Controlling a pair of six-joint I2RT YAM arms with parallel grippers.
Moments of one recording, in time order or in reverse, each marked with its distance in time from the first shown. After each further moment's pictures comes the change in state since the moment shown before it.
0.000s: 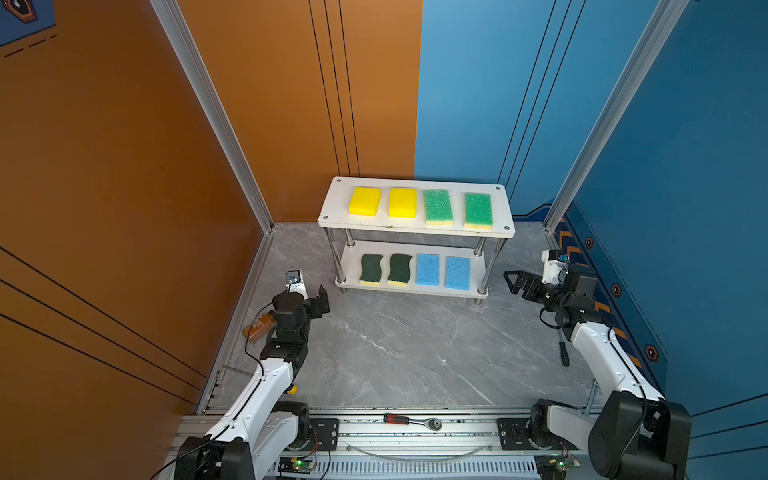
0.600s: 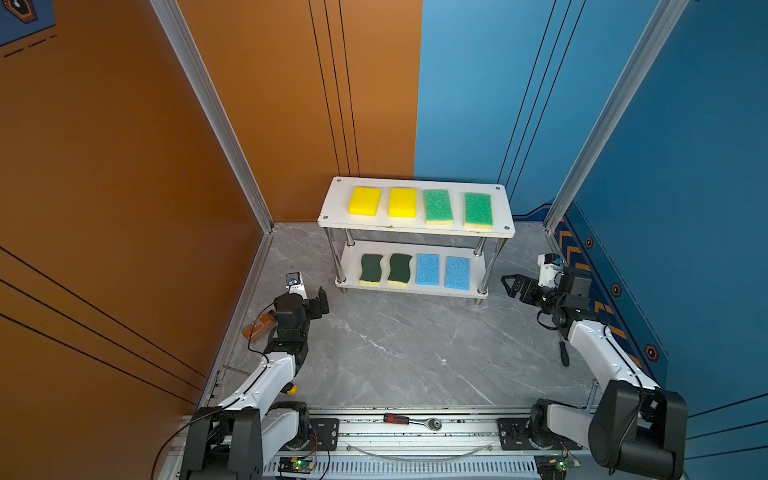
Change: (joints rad) left arm 0.053 0.153 -0.055 0.181 0.064 0.001; right arm 0.005 0.050 -0.033 0.019 0.014 -0.008
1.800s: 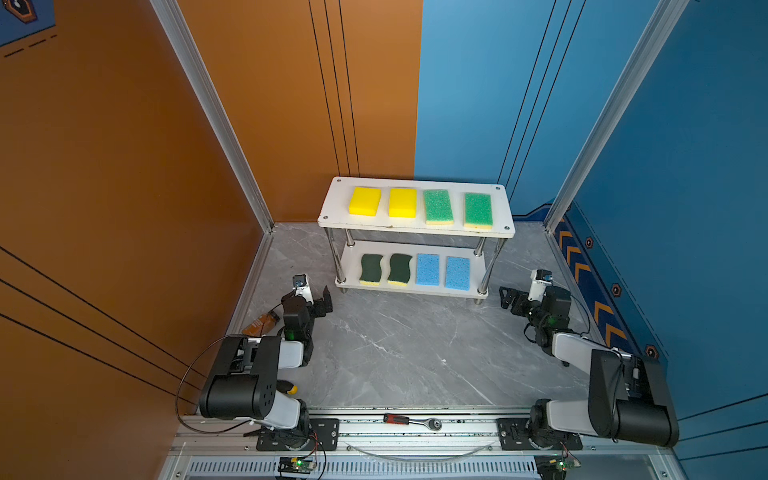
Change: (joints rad) left arm 0.029 0.436 -0.061 0.568 0.082 0.027; right arm 0.061 0.165 -0.264 0.569 0.251 -0.034
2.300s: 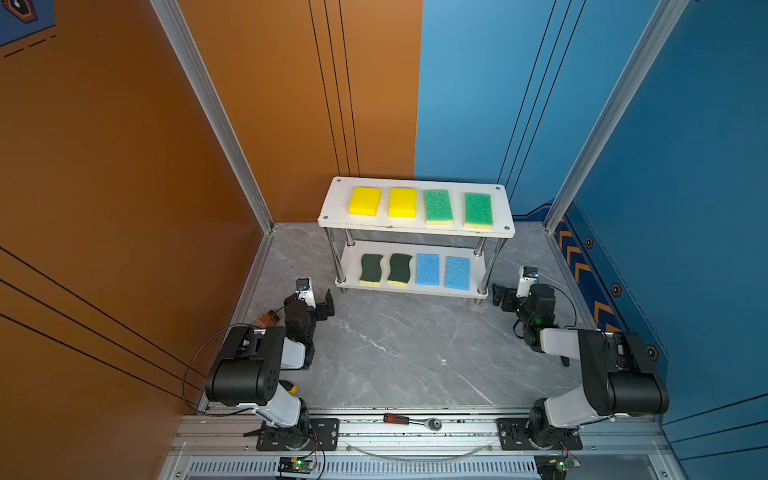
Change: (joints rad) left arm -0.014 0.040 -0.026 0.084 0.045 0.046; right arm 0.157 0.126 0.004 0.192 0.188 -0.107
